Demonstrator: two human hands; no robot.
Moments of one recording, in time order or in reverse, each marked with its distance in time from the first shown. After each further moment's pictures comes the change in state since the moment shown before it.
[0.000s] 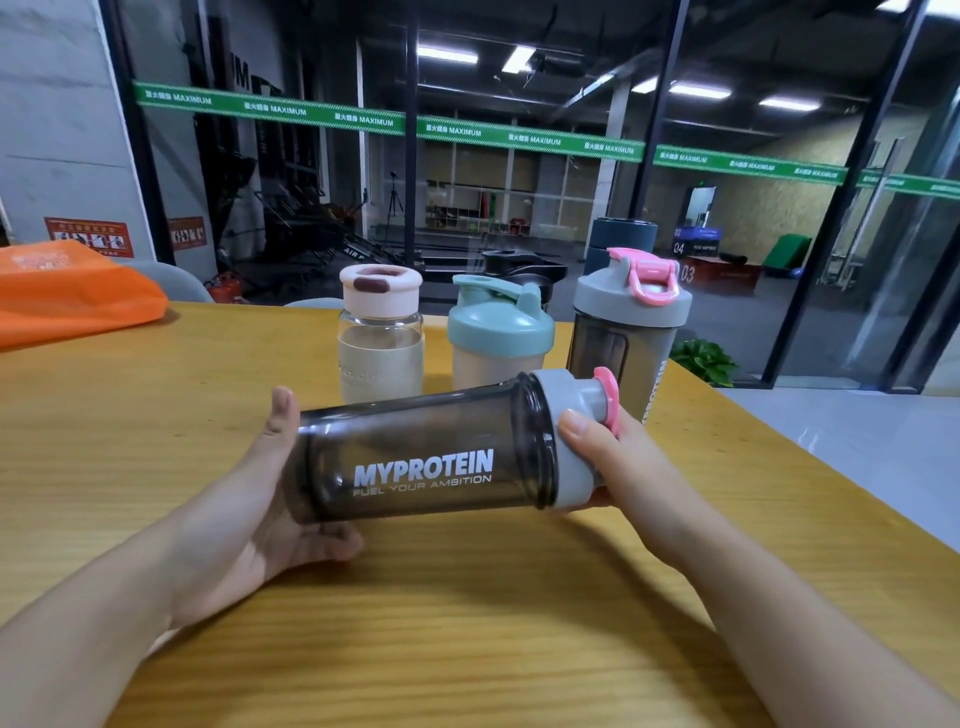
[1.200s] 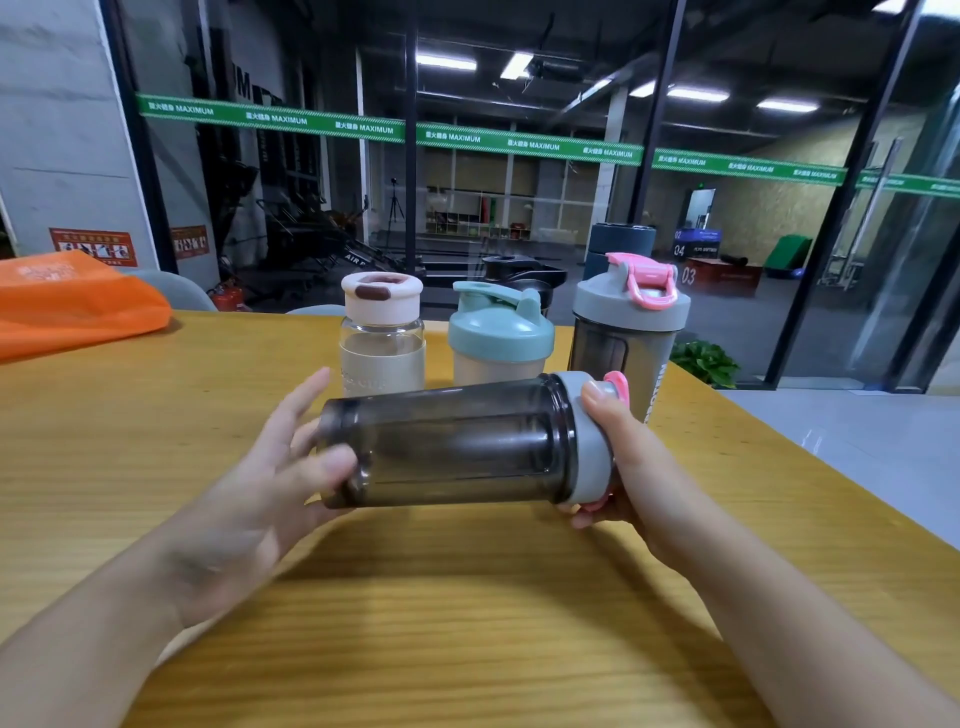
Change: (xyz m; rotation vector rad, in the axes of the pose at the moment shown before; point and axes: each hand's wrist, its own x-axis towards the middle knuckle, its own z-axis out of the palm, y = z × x) left_hand -0.001 0.006 0.000 0.070 0.031 0.231; right_hand 0.008 0.004 -0.004 0.046 0.078 0.206
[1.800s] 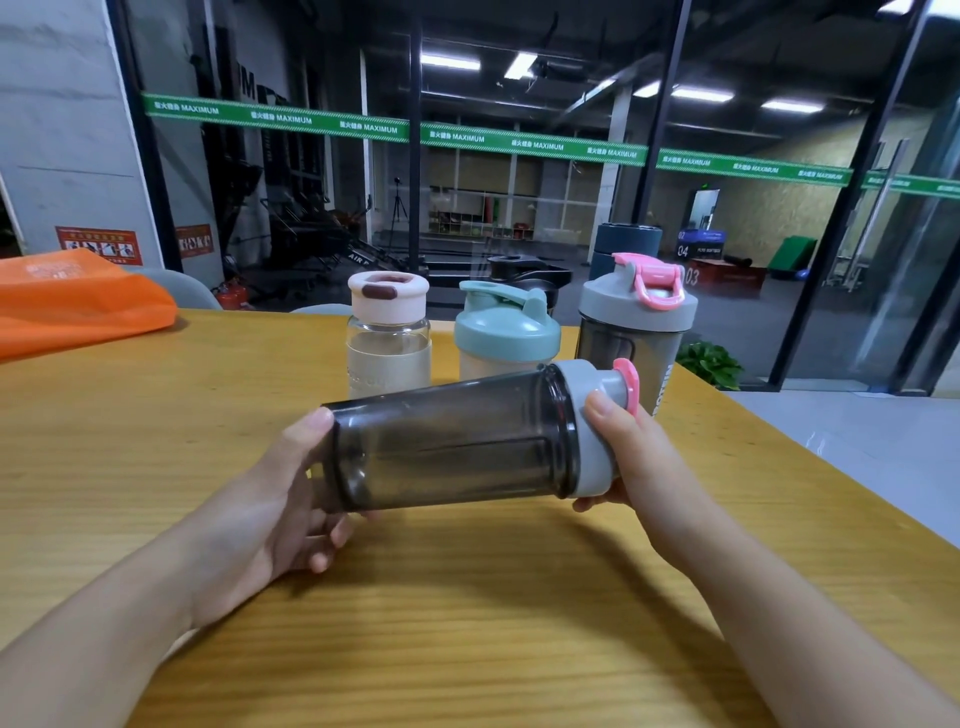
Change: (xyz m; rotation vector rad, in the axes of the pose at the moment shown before) left_hand 0.002 -0.003 -0.001 0.101 -0.039 -0.226; right_hand -0.004 0.000 0.005 -0.013 0.057 -0.200
